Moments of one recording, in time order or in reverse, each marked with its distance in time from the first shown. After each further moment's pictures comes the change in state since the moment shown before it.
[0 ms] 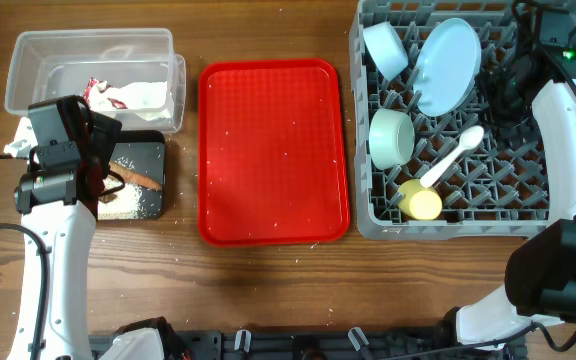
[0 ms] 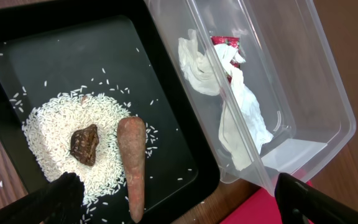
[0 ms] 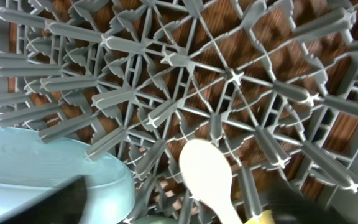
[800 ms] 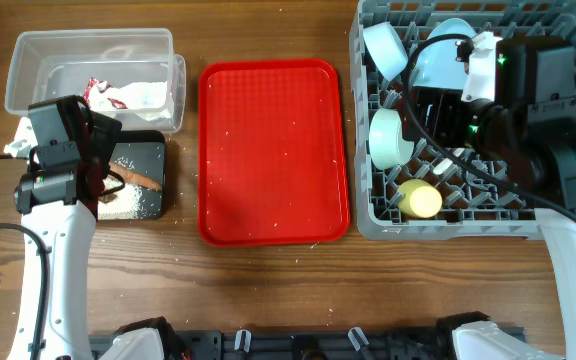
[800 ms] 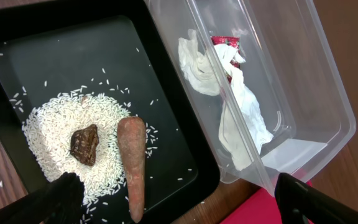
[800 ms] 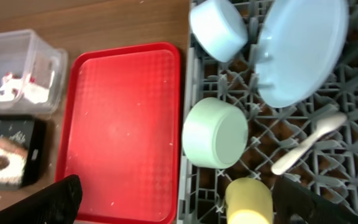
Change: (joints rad) left arm 0.000 0.000 0.000 0.000 0.000 0.000; right arm 0.336 -0.463 0.000 -0.031 -0.246 -0.895
